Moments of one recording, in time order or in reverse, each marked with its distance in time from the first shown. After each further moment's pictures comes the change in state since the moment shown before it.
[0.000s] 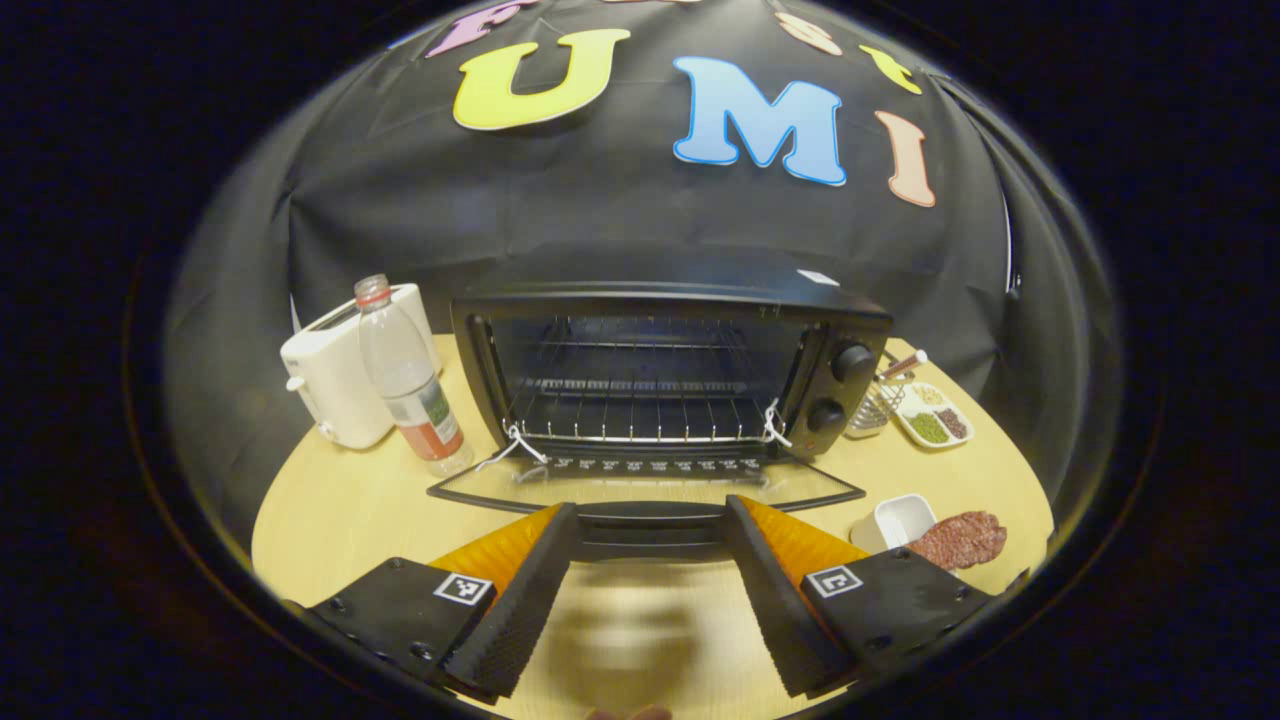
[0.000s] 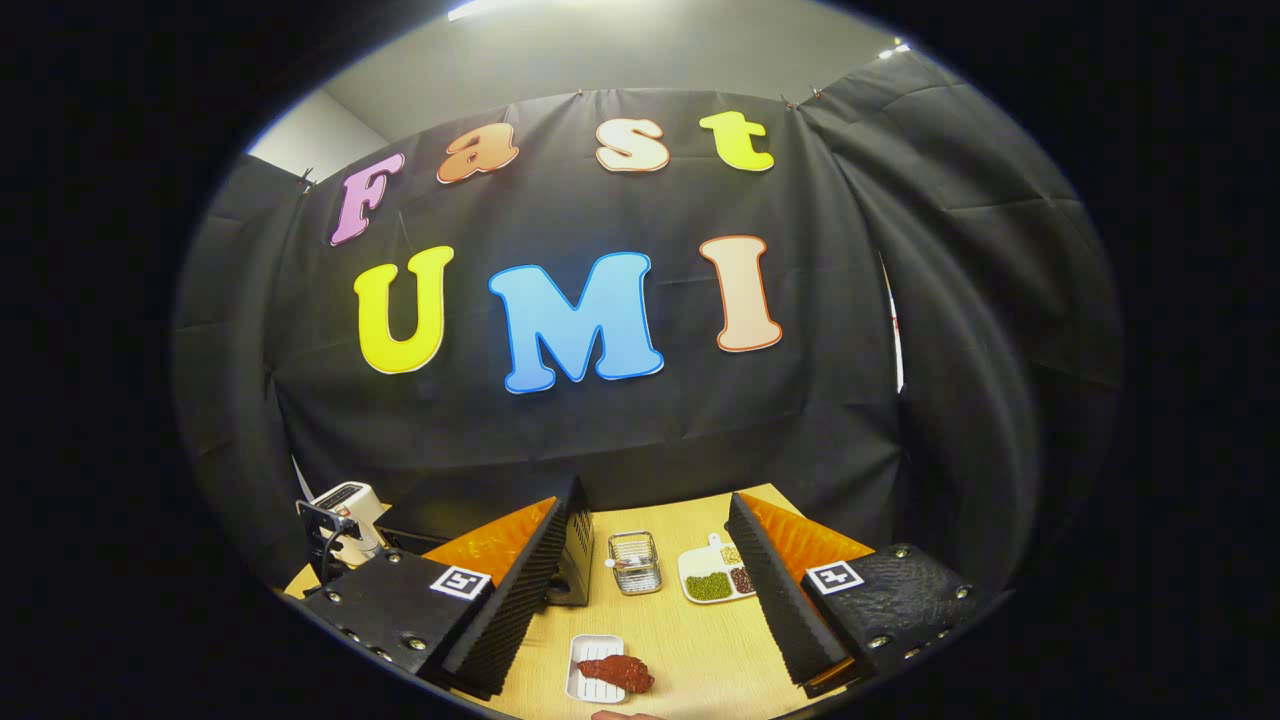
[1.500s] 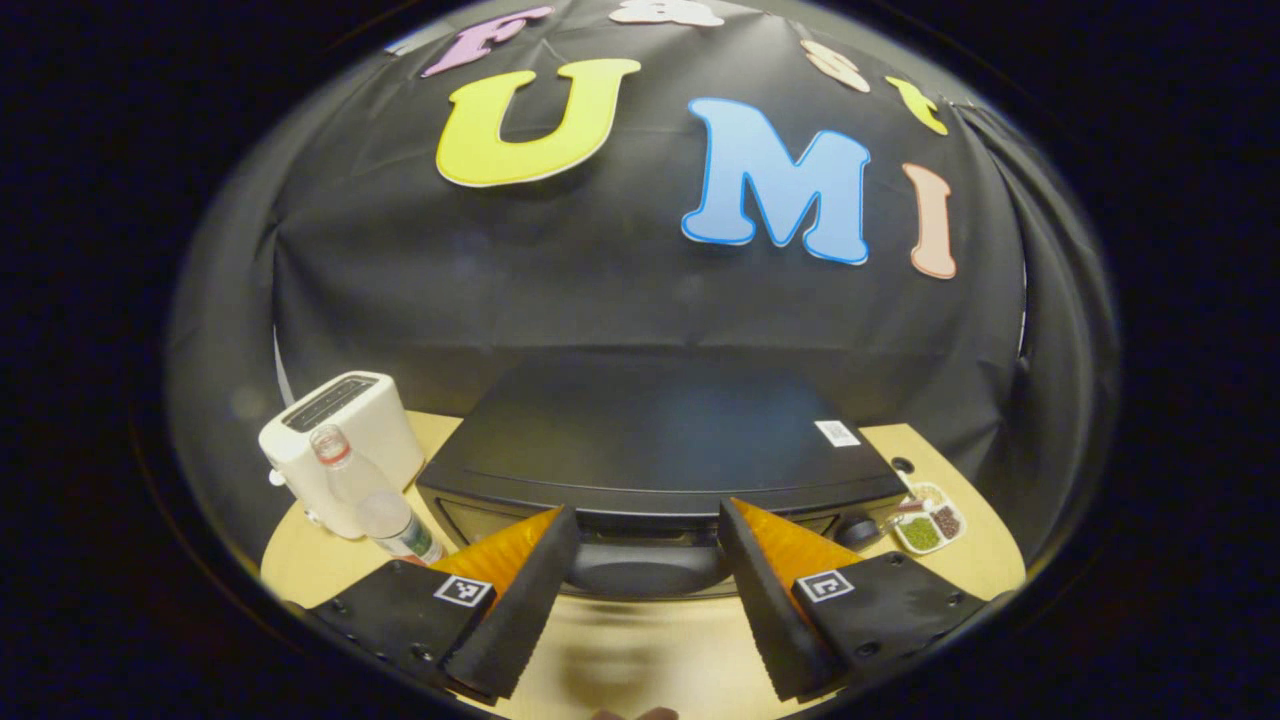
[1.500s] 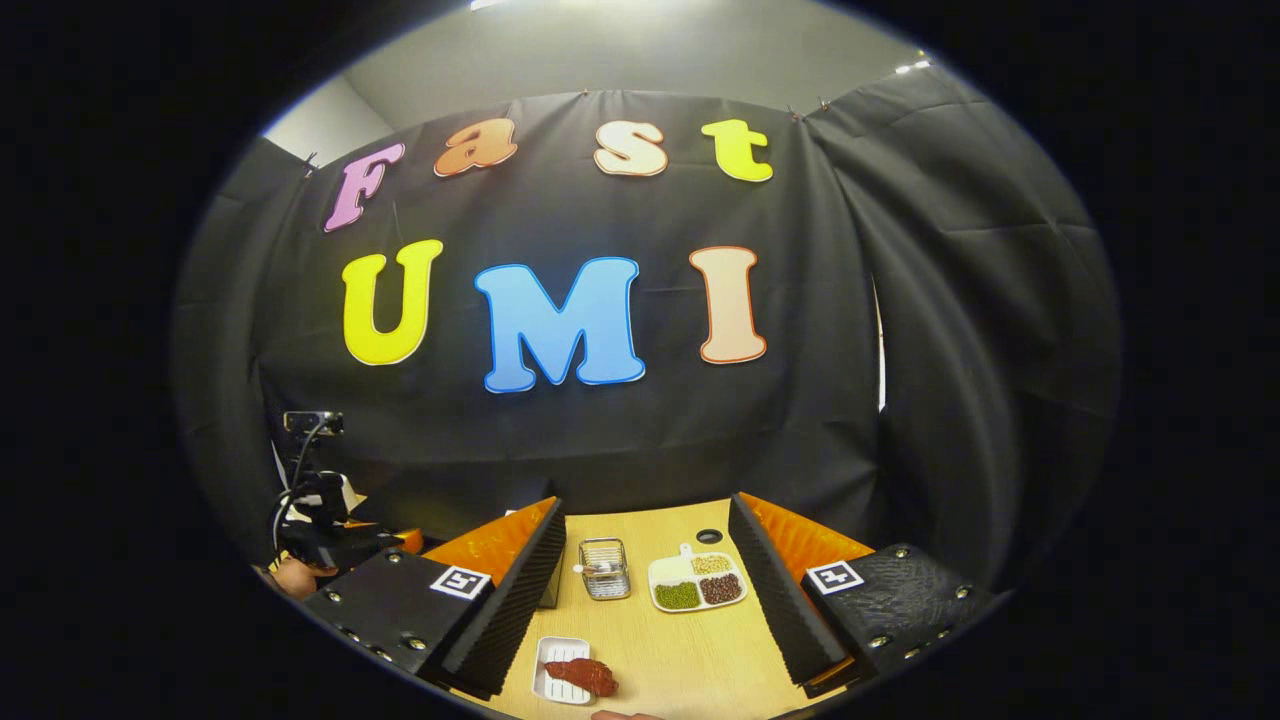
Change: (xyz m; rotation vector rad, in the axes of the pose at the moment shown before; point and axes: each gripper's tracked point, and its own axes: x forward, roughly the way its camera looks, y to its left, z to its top) left arm 0.053 0.000 0.146 -0.022 -0.168 -0.015; right arm 0.007 -0.019 0.013 -0.052 -0.013 -0.047
